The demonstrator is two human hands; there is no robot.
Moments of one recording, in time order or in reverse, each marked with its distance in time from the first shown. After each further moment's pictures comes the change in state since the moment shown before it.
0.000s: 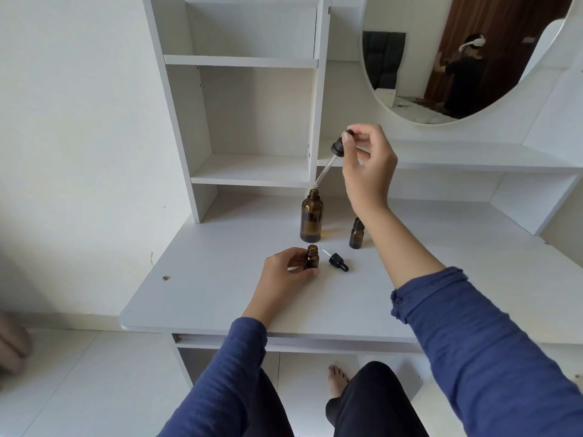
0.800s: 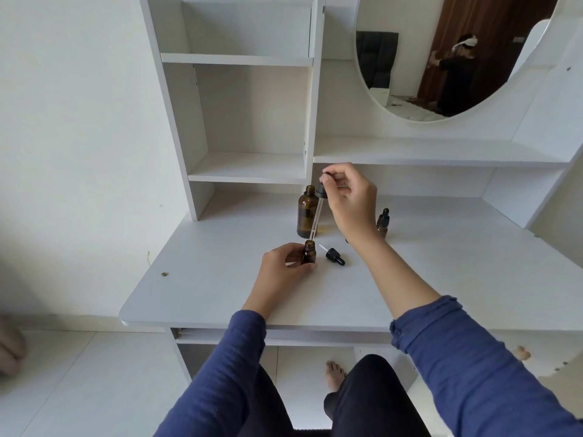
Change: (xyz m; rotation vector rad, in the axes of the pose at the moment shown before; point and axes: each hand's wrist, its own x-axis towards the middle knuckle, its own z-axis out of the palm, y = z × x) left_hand -0.003 0.003 0.000 -0.002 -0.005 0.012; right_hand -0.047 0.008 -0.011 -0.029 -0.235 0.125
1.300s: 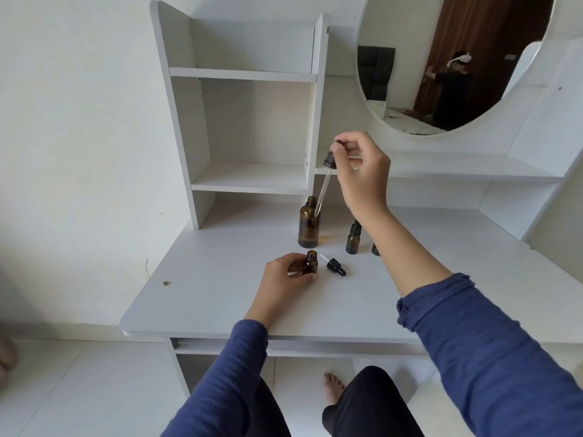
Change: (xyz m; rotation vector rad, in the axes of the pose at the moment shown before) left_hand 0.001 -0.002 -0.001 0.029 -0.004 -0.008; right_hand 0.044 -0.034 -0.005 -0.040 0.113 -0.127
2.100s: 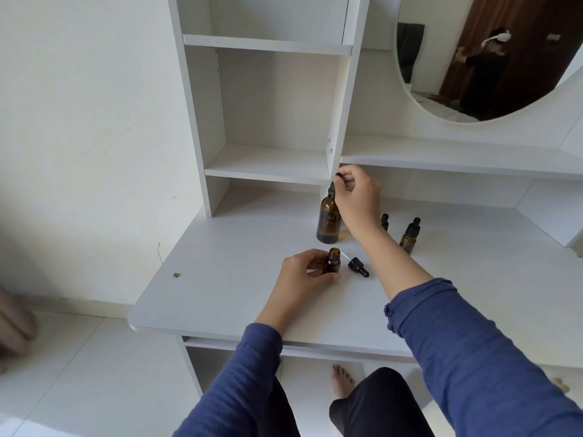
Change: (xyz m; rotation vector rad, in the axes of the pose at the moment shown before) left_hand 0.009 -0.007 0.001 -0.090 -0.027 -0.015; right_hand -0.034 0.066 0.049 -0.187 -0.191 0.185
